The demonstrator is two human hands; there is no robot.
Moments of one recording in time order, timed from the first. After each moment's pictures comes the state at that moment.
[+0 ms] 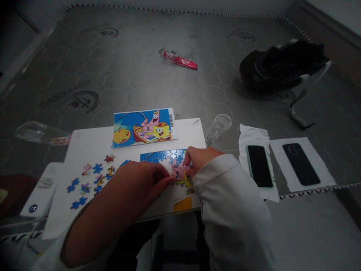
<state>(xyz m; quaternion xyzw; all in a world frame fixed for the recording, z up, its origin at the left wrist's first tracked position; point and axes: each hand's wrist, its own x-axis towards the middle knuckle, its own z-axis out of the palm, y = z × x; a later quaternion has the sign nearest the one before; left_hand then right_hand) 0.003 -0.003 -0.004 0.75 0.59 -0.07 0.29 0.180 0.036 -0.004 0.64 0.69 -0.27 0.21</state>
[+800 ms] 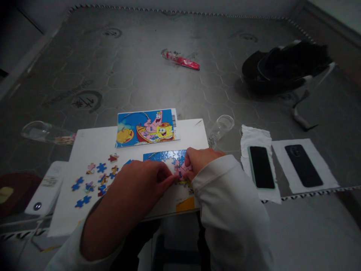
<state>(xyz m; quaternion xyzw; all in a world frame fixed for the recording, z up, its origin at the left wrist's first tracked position) 0.009 -0.001 -0.001 0.74 0.62 -0.08 0.27 0.173 0.035 0.002 0.62 0.70 -0.28 0.21</state>
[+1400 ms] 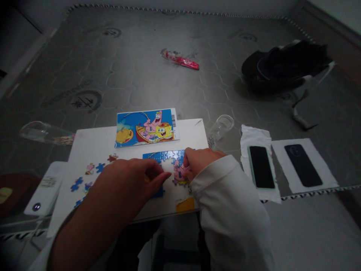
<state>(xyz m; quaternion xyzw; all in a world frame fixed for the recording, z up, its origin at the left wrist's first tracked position) -0.002 -0.001 0.013 0.72 0.65 -0.08 0.26 0.170 0.033 0.007 0.61 0.72 -0.27 0.21</state>
